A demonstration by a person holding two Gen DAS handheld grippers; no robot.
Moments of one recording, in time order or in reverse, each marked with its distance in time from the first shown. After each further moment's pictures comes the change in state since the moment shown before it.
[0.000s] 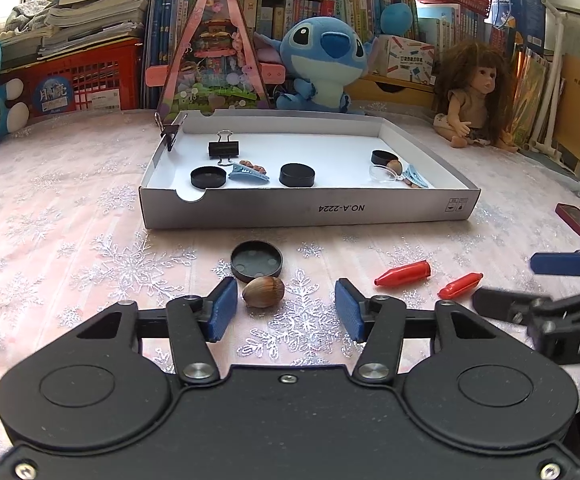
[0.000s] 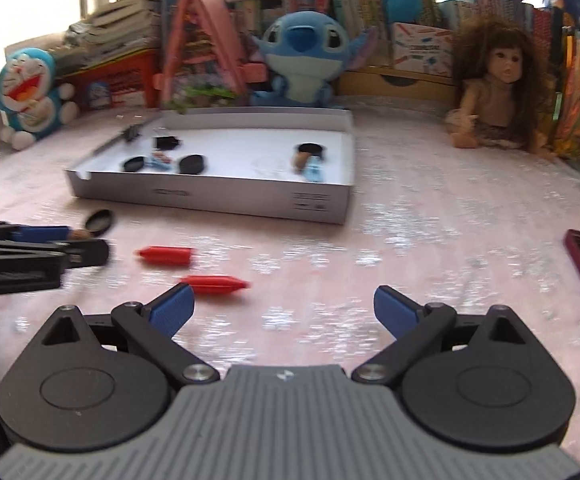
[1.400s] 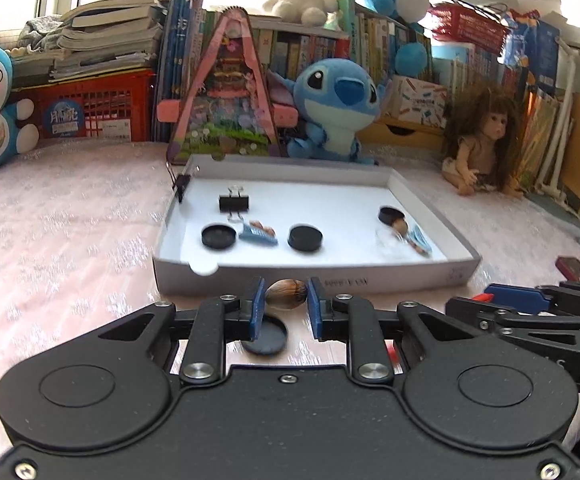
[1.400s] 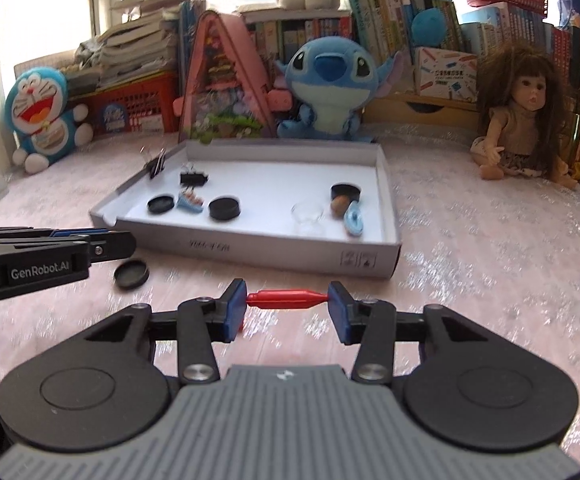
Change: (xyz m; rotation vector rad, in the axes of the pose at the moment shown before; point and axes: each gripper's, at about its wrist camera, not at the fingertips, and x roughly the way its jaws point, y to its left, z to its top) left arm -0.010 0.006 0.045 -0.055 -0.072 0.011; right arm 0.004 0.014 0.039 0.026 -0.063 -0.006
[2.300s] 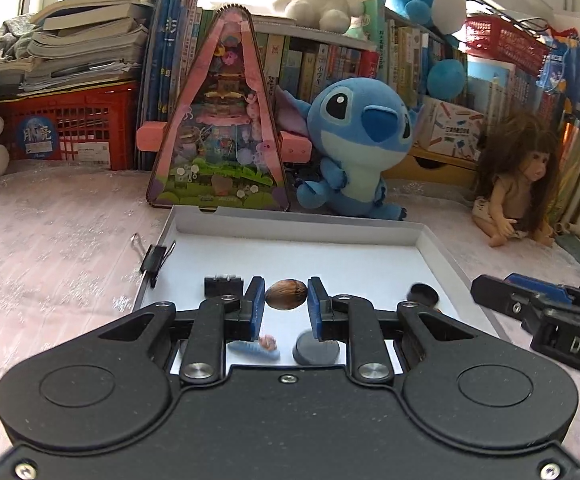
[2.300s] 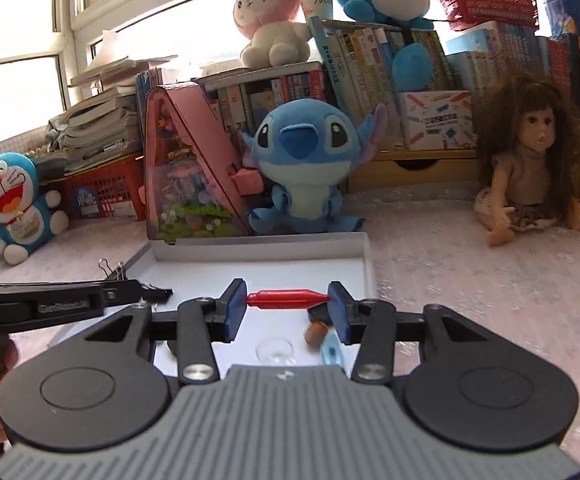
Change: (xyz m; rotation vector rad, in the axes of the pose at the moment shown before) left arm 0.105 0.002 0.083 -0.039 0.019 0.017; right arm 0.063 -0.037 0.073 0.090 -0.130 0.040
